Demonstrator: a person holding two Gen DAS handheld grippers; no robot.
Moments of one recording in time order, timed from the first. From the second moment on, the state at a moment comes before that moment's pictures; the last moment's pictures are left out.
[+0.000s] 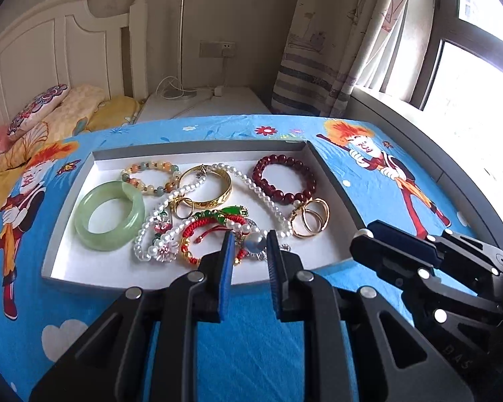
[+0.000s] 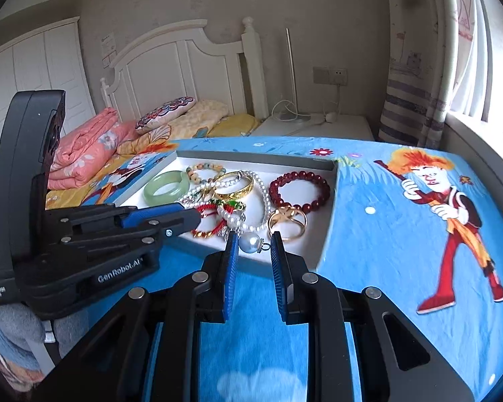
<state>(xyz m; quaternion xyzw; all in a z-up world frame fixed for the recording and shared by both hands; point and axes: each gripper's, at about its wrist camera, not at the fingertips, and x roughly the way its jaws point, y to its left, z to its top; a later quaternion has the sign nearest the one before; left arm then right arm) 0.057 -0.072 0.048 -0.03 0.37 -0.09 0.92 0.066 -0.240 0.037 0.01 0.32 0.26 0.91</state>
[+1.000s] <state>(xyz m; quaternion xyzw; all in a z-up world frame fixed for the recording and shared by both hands) 0.003 0.011 0.038 0.00 0.33 0.07 0.94 0.047 -0.195 0.020 -0.01 0.32 0.15 0.94</state>
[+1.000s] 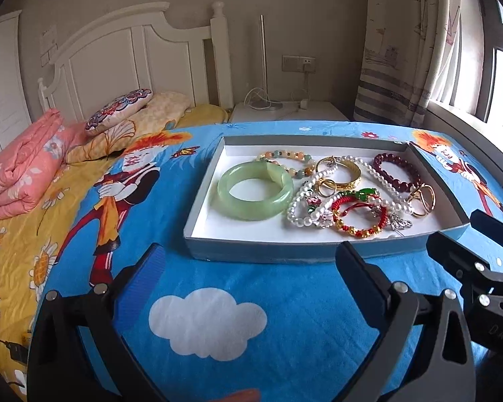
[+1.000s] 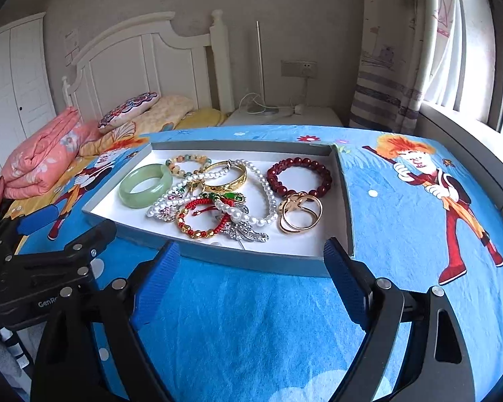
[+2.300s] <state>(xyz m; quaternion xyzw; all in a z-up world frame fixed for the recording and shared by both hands) 0.000 0.002 0.038 0.00 0.32 0.06 0.95 0.049 -0.199 0.018 -0.01 0.32 0.13 0.94</state>
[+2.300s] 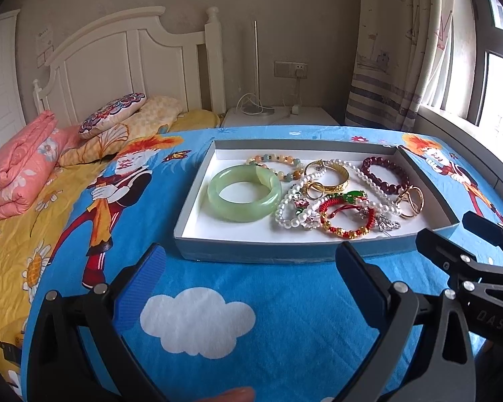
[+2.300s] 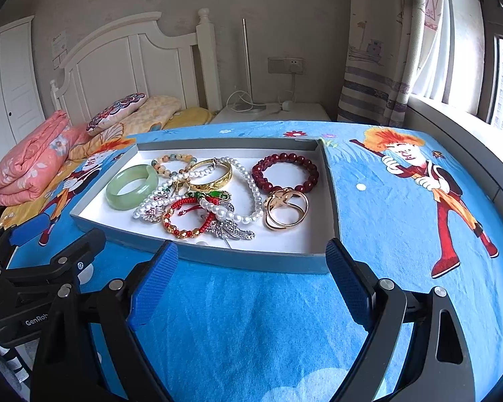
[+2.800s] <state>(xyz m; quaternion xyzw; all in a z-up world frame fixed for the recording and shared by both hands) -0.010 -0.002 0.043 0.01 0.29 0.08 0.95 0.051 -0.199 0.016 -0.01 0.33 0.13 0.94</state>
